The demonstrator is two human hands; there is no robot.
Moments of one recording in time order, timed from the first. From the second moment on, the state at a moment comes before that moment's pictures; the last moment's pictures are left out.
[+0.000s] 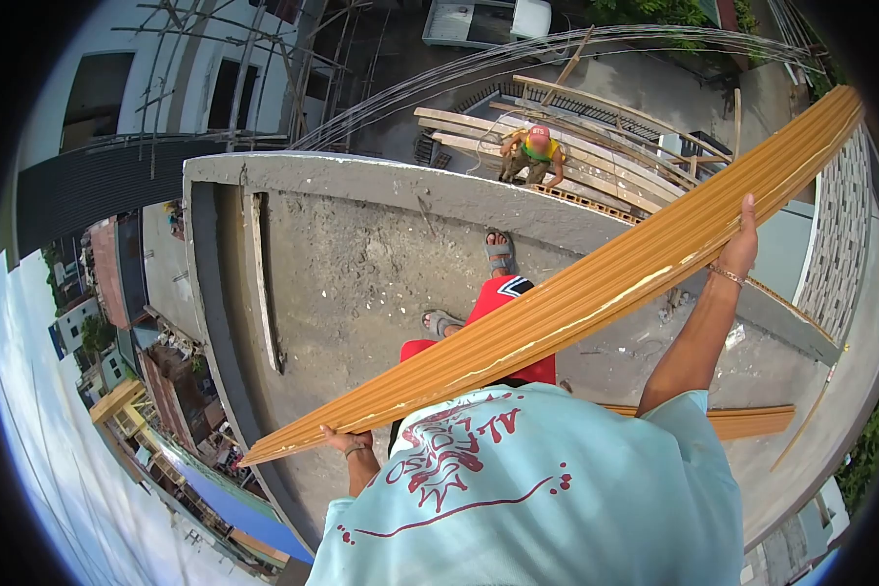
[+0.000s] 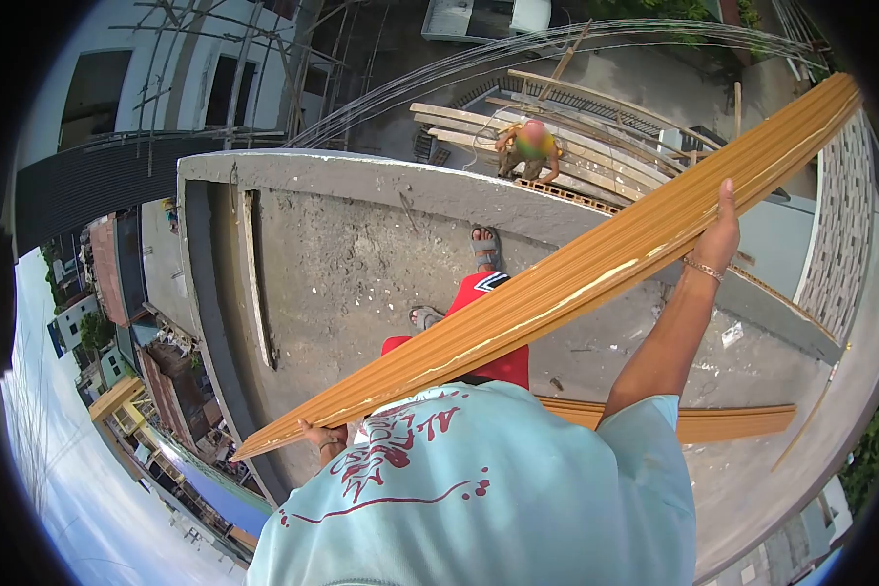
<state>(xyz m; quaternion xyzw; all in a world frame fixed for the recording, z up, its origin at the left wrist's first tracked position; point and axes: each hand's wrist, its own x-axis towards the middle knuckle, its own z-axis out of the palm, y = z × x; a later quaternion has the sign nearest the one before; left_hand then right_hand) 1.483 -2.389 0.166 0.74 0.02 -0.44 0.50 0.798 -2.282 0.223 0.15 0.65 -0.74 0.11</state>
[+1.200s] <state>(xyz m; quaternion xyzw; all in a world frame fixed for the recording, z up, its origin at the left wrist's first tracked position) 1.432 -2.578 0.519 0.57 -0.34 -0.11 0.74 1.016 -2.448 0.128 0.24 0.30 -0.87 0.32</state>
